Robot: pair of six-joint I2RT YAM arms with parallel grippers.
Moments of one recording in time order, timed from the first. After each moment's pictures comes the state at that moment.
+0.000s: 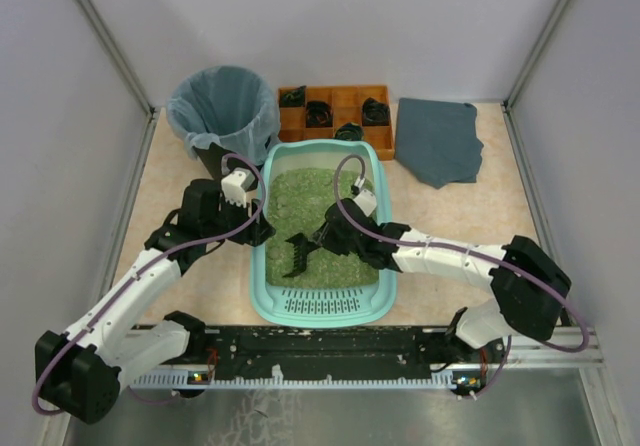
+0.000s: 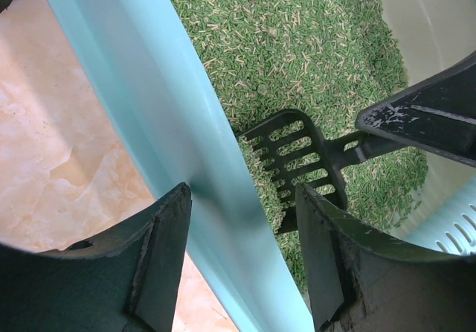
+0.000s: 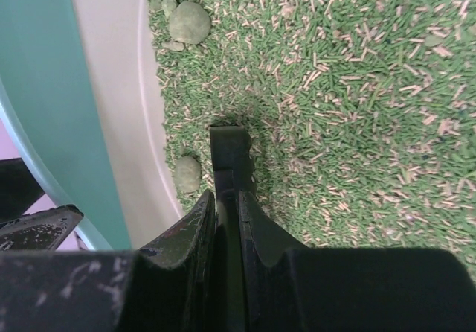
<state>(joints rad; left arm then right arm) -0.42 0.97 0.71 -0.37 0.27 -0.19 0.98 1.41 0.86 -0.18 0.26 1.21</state>
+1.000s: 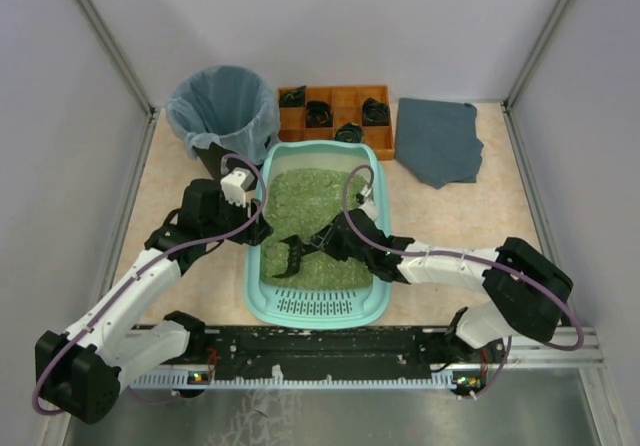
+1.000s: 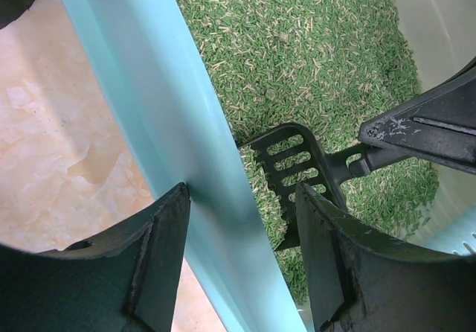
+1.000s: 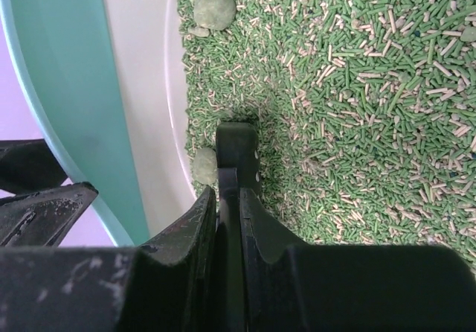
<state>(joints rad) -0.42 0.97 0.71 -0.37 0.24 -0.18 0.95 1.42 0.68 0.18 0.19 1.31</state>
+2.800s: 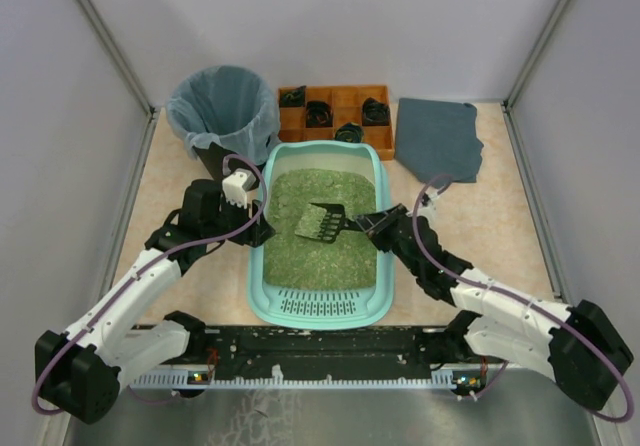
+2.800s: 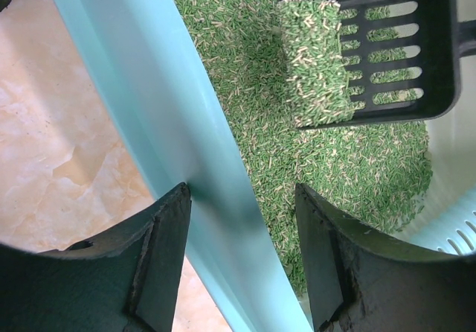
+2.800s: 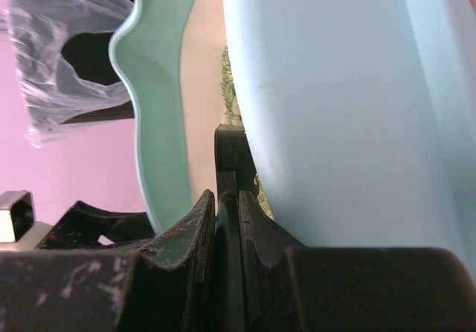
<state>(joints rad) -0.43 0.97 0.71 -0.37 0.27 -0.18 0.77 0.98 0.41 0.23 0.30 1.33</state>
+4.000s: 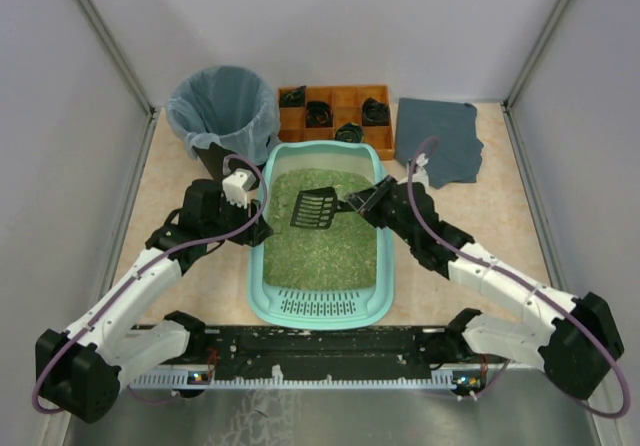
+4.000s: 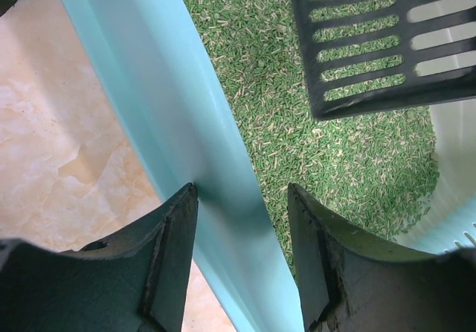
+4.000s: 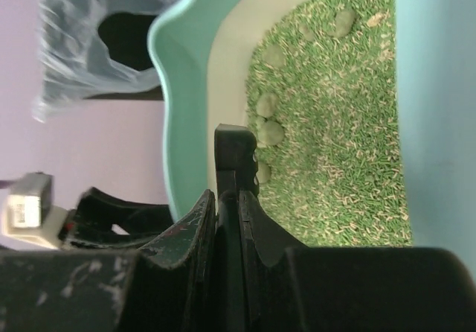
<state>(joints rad) -0.43 0.98 0.71 -0.37 0.26 -0.18 0.67 1.01 0.66 0.05 0.13 1.16</state>
